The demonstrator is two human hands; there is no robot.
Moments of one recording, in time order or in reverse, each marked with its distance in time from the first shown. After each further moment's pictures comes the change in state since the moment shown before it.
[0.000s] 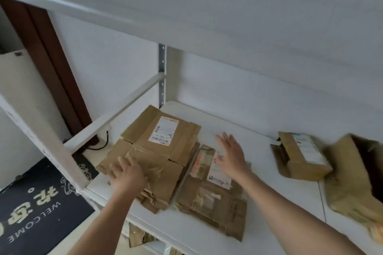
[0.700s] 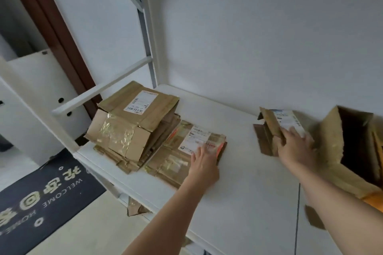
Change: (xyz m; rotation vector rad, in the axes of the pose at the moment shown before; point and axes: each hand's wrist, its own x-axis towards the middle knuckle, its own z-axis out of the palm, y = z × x) left_hand -0.154 0.217 0.128 0.003 -0.101 0.472; right_hand -0.070 0.263 -0.049 -0.089 0.268 0.359
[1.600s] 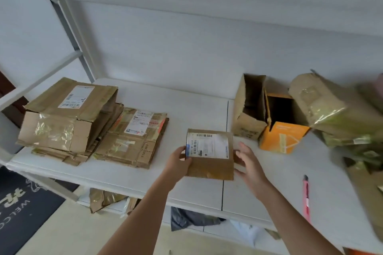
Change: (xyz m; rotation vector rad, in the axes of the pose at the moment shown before) left_hand -0.081 0.053 0.066 -0.763 -0.177 -0.059; right_hand -0.223 0.052 -0.083 1.303 -0.297 0.450
